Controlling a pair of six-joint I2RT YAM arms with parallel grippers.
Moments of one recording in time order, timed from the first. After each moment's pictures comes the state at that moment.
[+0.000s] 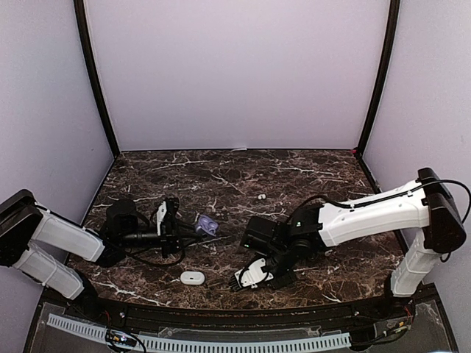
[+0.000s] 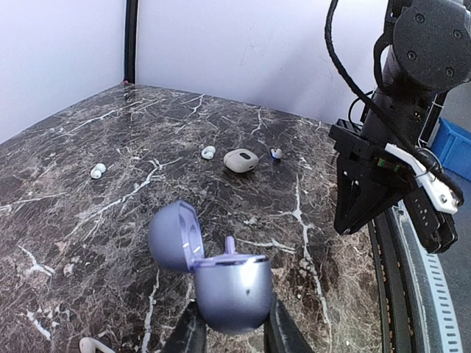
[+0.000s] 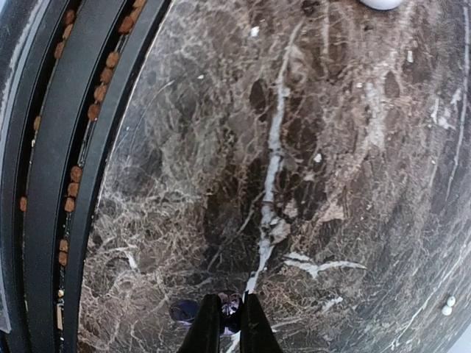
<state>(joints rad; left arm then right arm) -0.66 1.38 0.28 0.88 0.64 0.00 1.27 1.69 1.13 -0.76 0.02 -0.73</state>
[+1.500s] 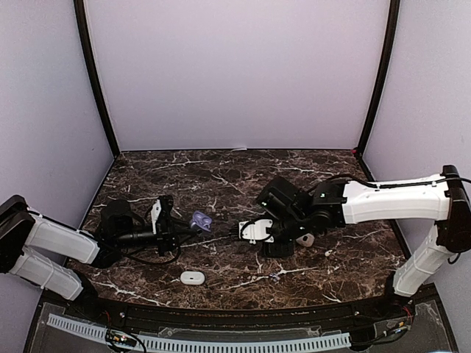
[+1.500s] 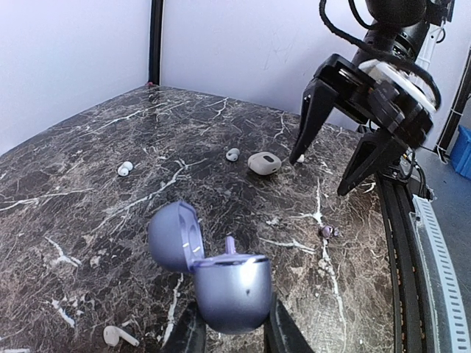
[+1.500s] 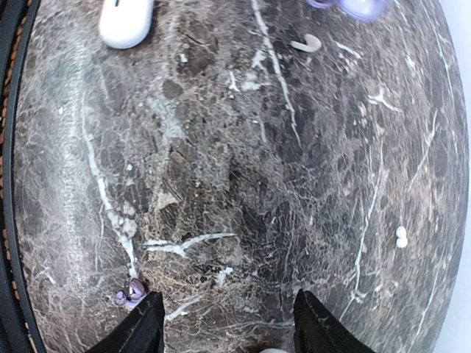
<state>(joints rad) -0.64 1.31 0.25 0.86 0.58 0.00 1.13 1.58 1.15 -0.64 0.08 -0.64</state>
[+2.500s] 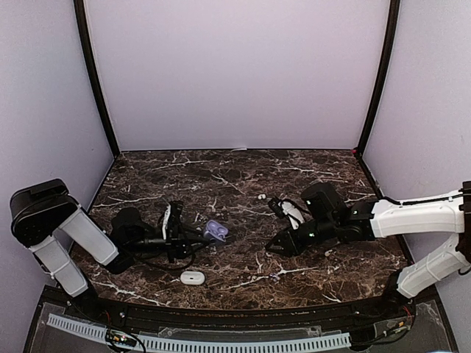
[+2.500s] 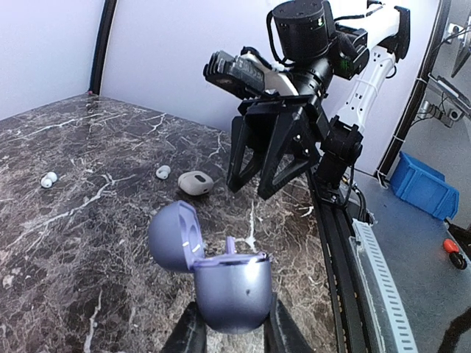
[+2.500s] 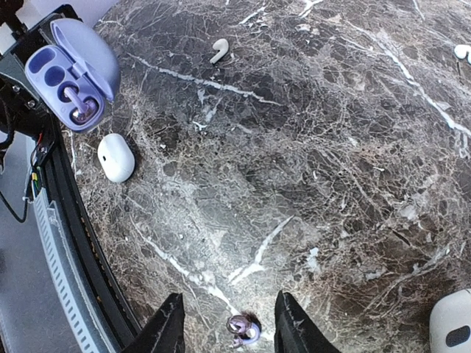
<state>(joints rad) -0.72 1.62 0.25 1.29 0.70 -0.24 0.91 1.33 0.71 -0.16 -0.29 0.31</state>
